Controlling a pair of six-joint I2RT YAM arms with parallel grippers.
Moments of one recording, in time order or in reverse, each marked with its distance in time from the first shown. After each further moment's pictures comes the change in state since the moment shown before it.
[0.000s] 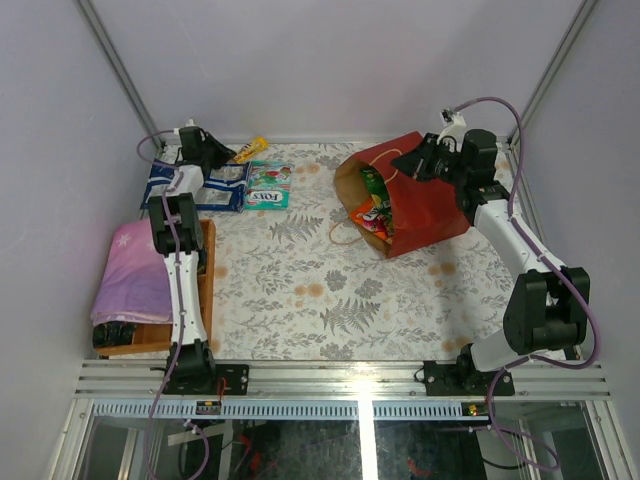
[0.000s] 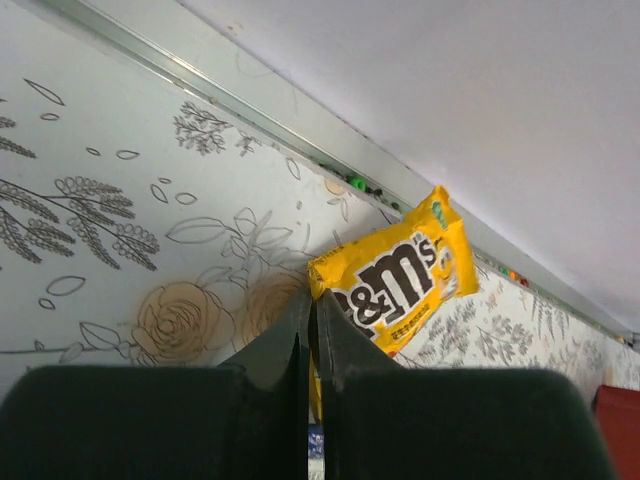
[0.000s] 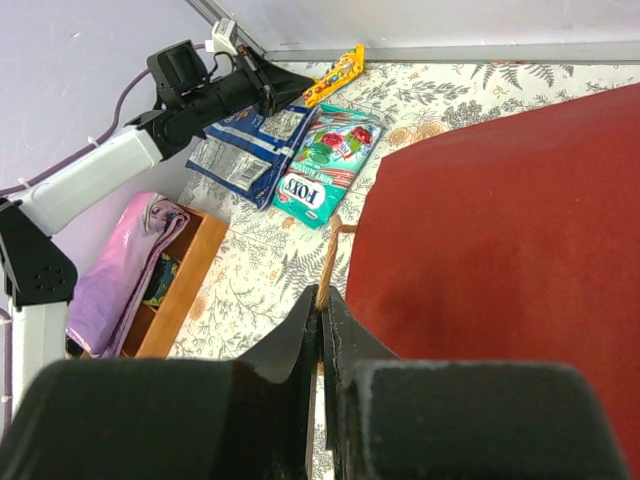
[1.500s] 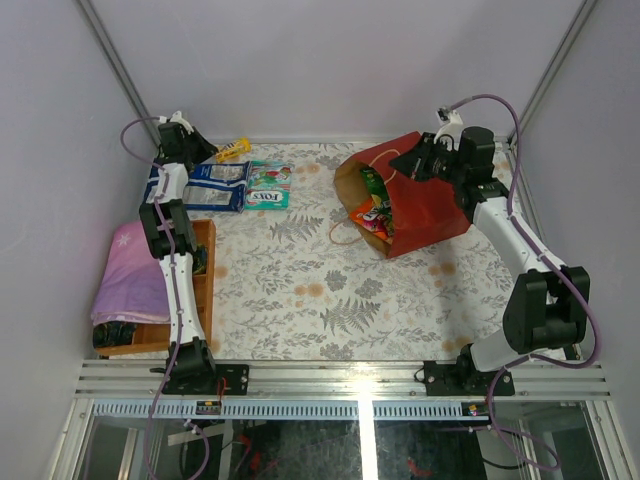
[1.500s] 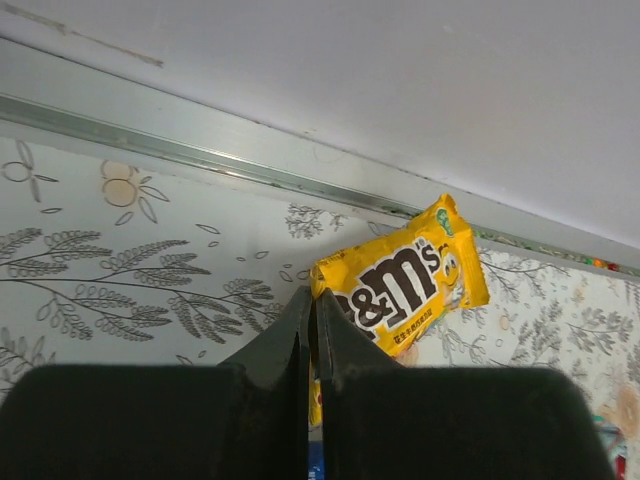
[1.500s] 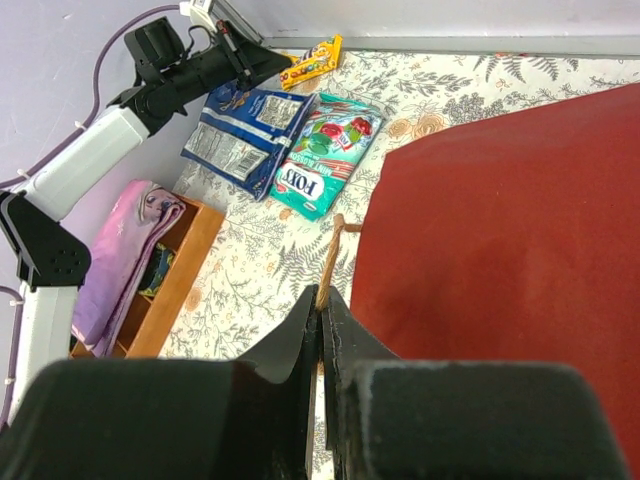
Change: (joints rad) left arm 0.087 0.098 0.238 -0.113 0.103 0.281; right arm 0.015 0.005 0.032 -0.058 0.003 -0.035
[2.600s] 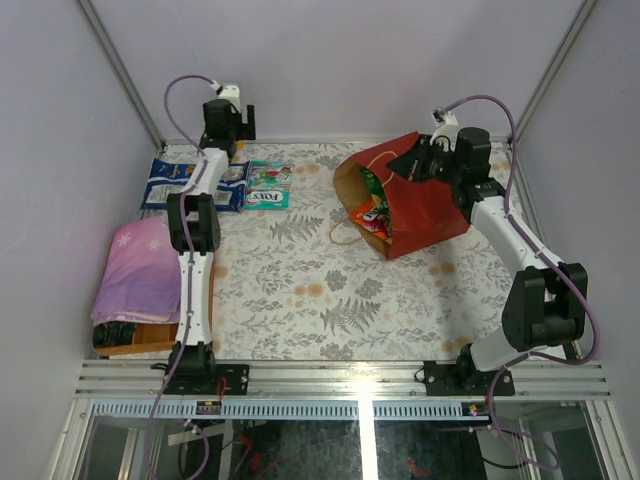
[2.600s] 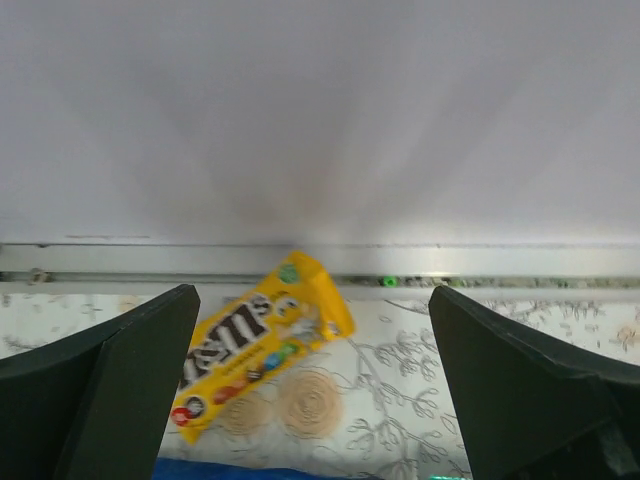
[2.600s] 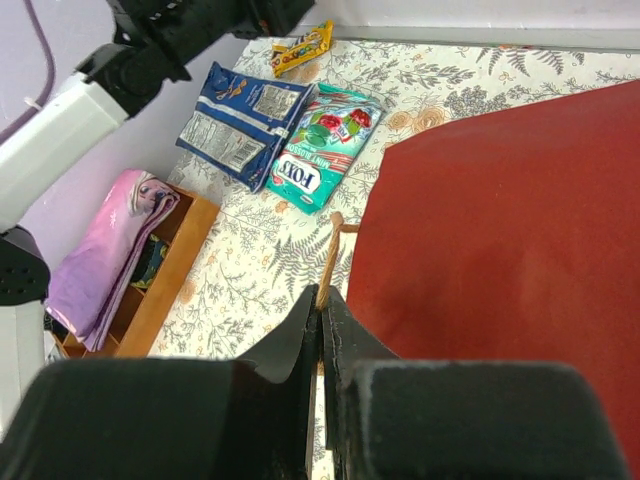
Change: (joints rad) left arm -0.220 -0.188 -0.093 0.050 -0.510 0.461; right arm 0.012 0.018 0.002 -0.002 0.000 -0.024
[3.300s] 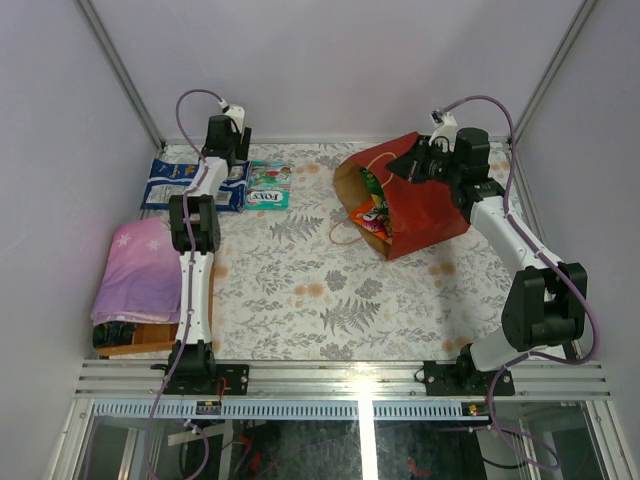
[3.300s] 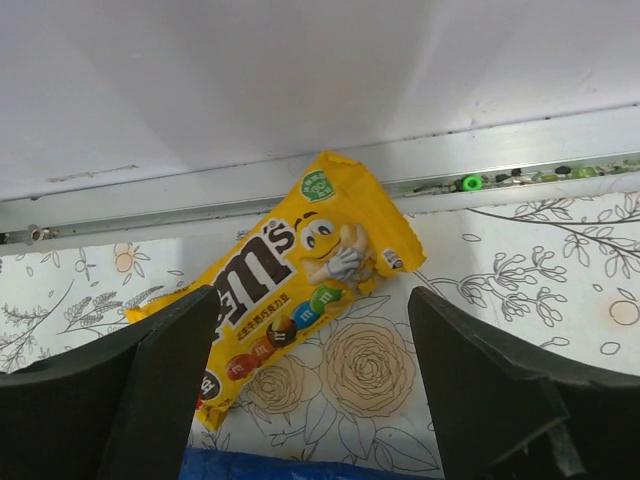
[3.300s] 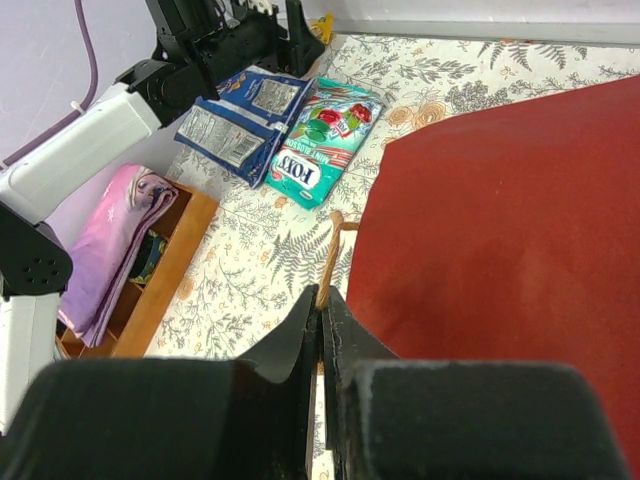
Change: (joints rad) left arm -0.007 0.107 -0.010 -0.045 -0.039 0.210; right arm 0.004 0.001 0.000 -0.008 0.000 -0.009
